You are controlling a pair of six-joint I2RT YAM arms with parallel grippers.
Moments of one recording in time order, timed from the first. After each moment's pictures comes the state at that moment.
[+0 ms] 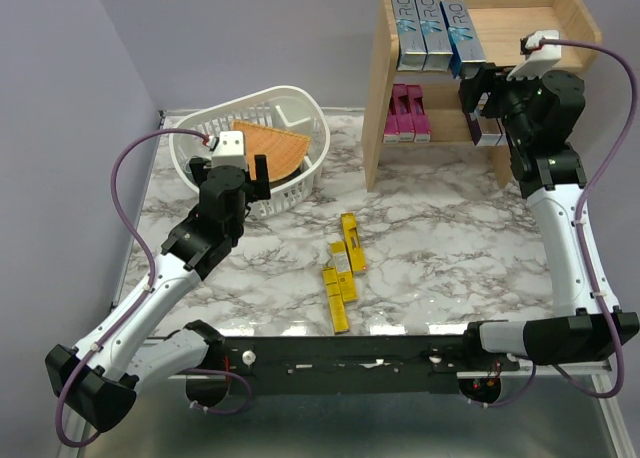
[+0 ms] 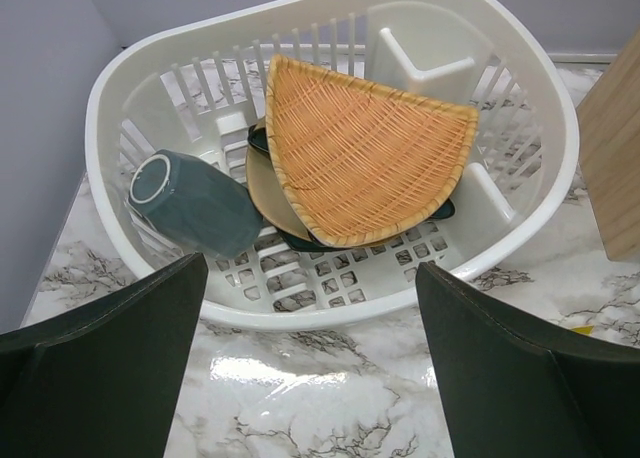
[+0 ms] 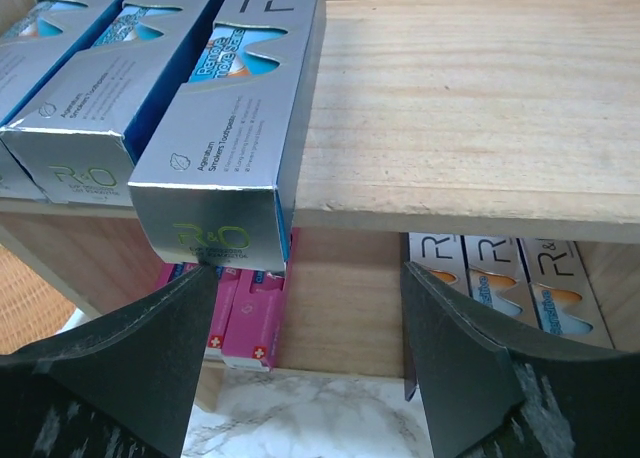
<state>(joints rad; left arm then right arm) -0.56 0.96 0.96 -0.25 -0.61 -0.14 0.05 1.29 1.52 -0.22 -0.07 0.02</state>
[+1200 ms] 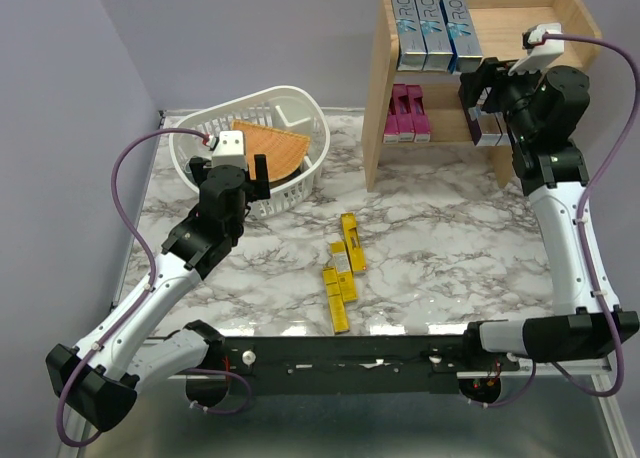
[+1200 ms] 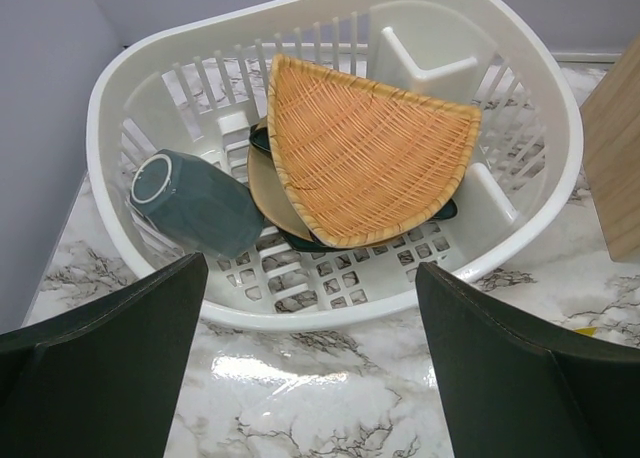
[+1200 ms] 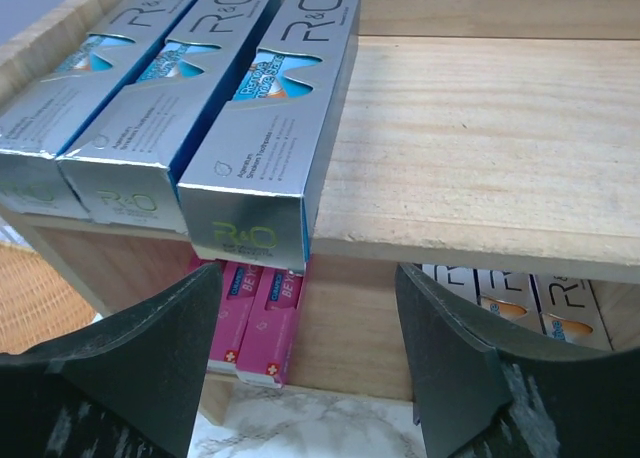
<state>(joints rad) -0.55 0.97 0.96 -0.25 -0.61 -0.14 0.05 1.30 1.56 -0.22 -0.13 0.02</state>
